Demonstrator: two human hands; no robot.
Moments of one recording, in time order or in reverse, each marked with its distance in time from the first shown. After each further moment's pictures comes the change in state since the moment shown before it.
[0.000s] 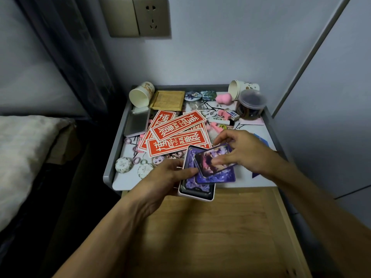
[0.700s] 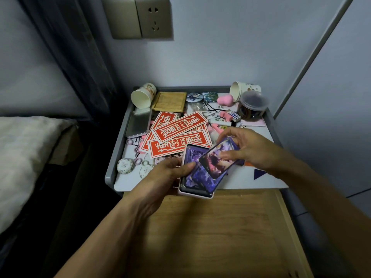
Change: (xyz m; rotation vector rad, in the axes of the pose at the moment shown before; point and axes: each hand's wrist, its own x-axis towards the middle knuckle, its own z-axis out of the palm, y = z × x) left_hand 0.002 -0.001 -0.004 -0.058 0.024 -0.001; right_hand -0.004 -0.010 -0.012 0.197 -0.128 0.027
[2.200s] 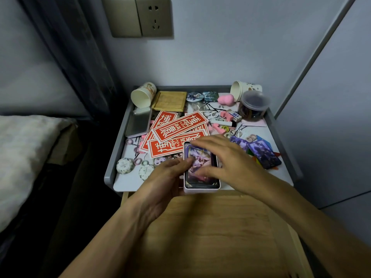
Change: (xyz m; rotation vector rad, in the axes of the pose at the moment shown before) left_hand -0.003 -0.002 0.007 -0.182 -0.001 0.008; right_hand 0.001 0.009 0.049 -0.624 0.141 -0.410
